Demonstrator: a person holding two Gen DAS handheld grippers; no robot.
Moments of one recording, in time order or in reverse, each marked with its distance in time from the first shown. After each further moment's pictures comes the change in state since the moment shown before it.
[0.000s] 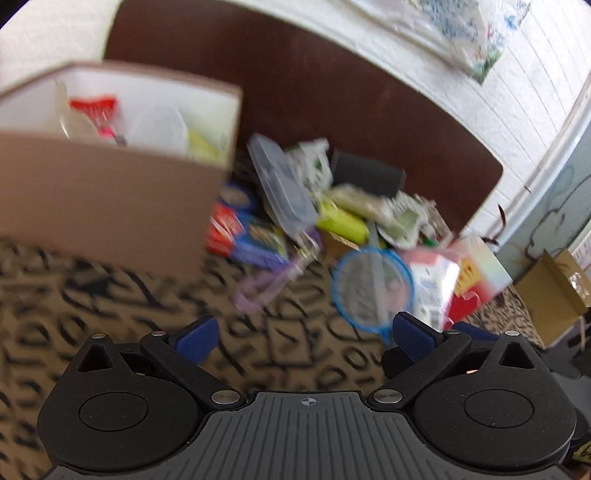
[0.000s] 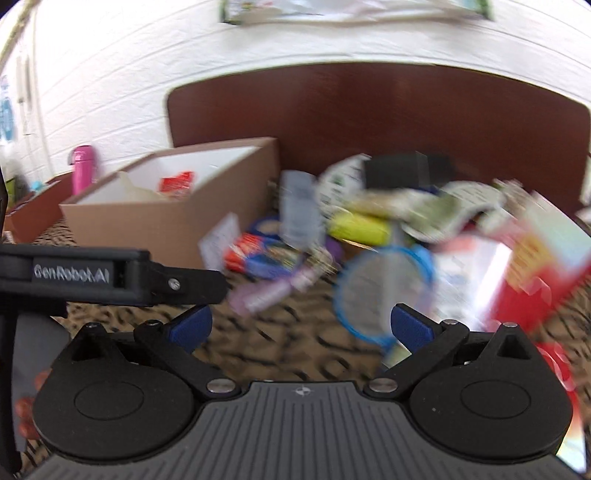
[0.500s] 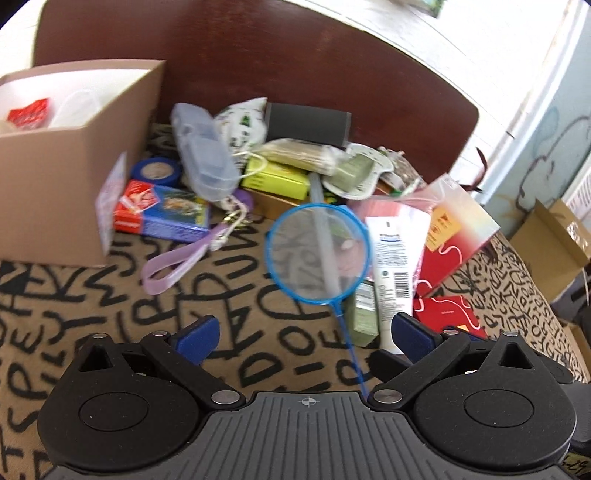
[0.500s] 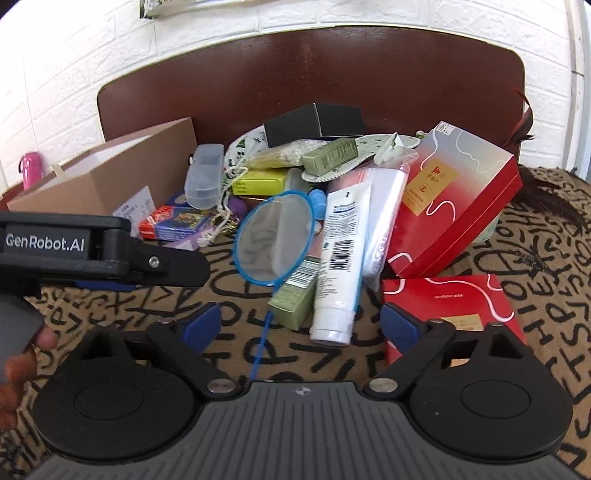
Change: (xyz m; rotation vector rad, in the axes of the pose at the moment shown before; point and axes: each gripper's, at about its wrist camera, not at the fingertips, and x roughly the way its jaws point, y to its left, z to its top) left arm 0.050 -0.061 -0.010 0.144 0.058 -0.011; right arm 0.004 -0.056 -0.044 0.067 0.017 -0.117
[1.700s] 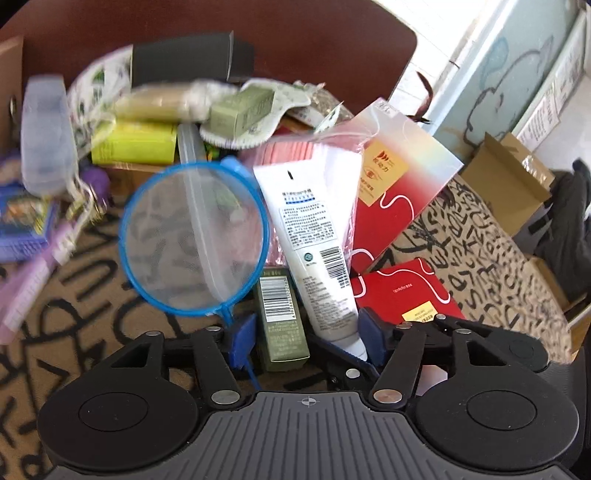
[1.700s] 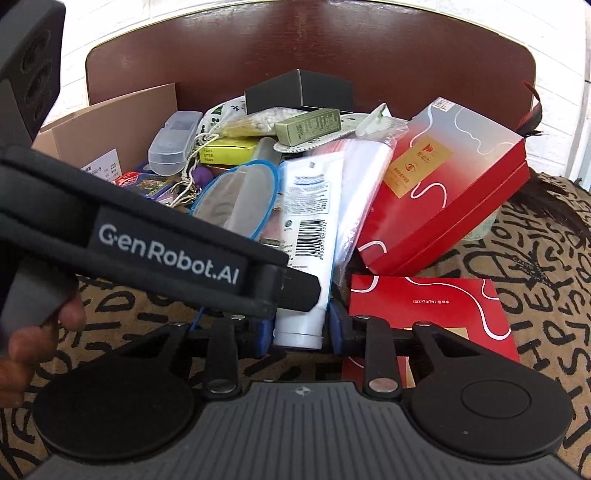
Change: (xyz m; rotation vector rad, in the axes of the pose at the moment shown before) left arm 0.088 -0.044 0.009 0.103 0.175 -0.191; right arm 0.034 -0.026 -0.007 -0.071 0.043 -0.030
